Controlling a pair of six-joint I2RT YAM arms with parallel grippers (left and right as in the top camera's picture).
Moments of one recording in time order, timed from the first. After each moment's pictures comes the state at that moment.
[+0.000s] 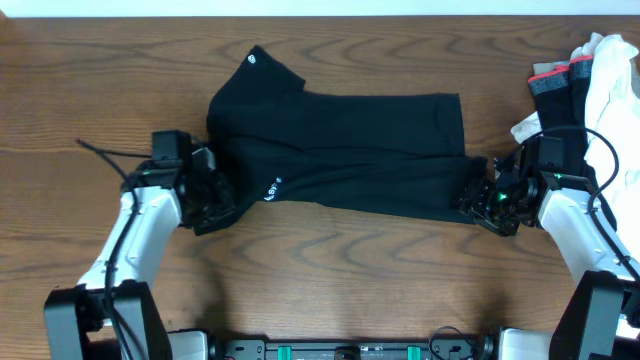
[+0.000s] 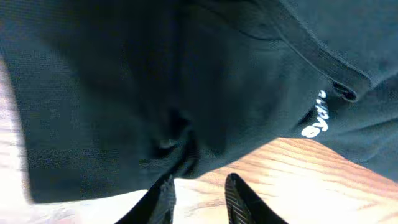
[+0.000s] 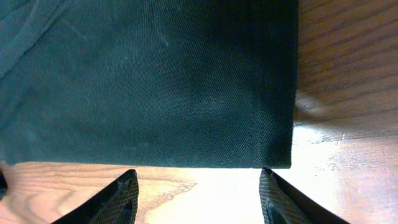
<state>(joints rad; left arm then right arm) 0.06 1.50 0.85 -0.71 0.31 -0.32 -0.16 1.51 0.81 -0.71 -0.39 0.35</state>
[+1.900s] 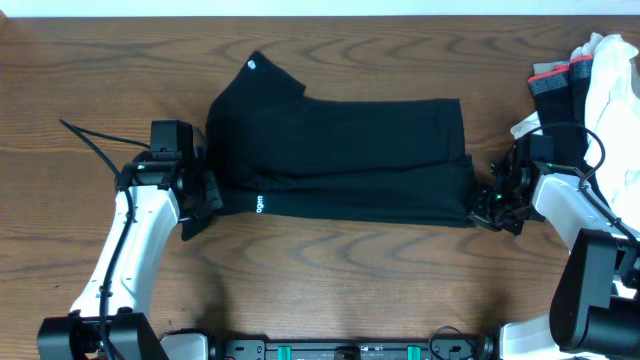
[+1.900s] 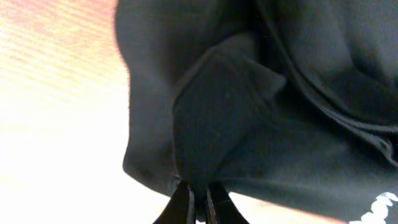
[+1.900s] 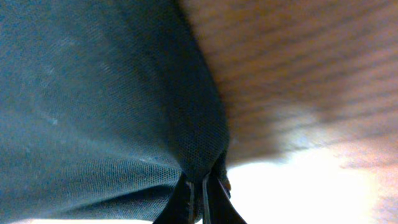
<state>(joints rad) 0.03 1.43 0.95 -0.87 -0.04 -0.28 -0.17 1.66 0.85 -0.72 -0.22 0.26</state>
